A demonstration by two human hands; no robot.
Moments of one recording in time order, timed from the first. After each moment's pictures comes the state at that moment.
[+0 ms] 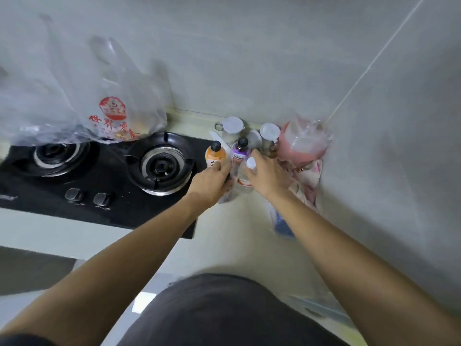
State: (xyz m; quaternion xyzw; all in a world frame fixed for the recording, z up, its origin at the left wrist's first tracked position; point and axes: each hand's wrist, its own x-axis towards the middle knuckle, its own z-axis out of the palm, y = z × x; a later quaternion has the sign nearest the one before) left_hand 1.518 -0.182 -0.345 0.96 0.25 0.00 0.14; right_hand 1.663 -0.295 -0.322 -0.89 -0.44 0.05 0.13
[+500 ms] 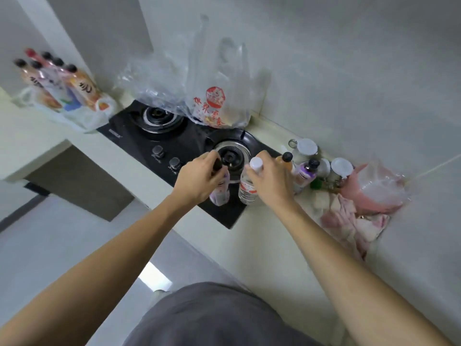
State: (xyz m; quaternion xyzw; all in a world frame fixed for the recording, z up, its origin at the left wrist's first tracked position) left_hand 1.342 -0.177 -0.285 0.84 0.48 0.20 0.17; right_hand 1.542 -0.238 -0.284 -0.74 -0.61 0.05 0.27
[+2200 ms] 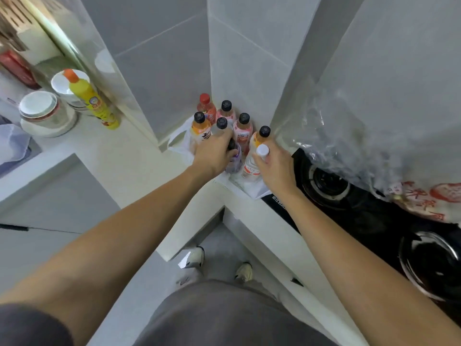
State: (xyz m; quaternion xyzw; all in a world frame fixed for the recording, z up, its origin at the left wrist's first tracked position) left_hand 0.817 0.357 -0.333 0.80 0.55 0.13 0.21; right_hand 1.001 0.296 -0.344 -0.70 -0.62 0.19 0.30
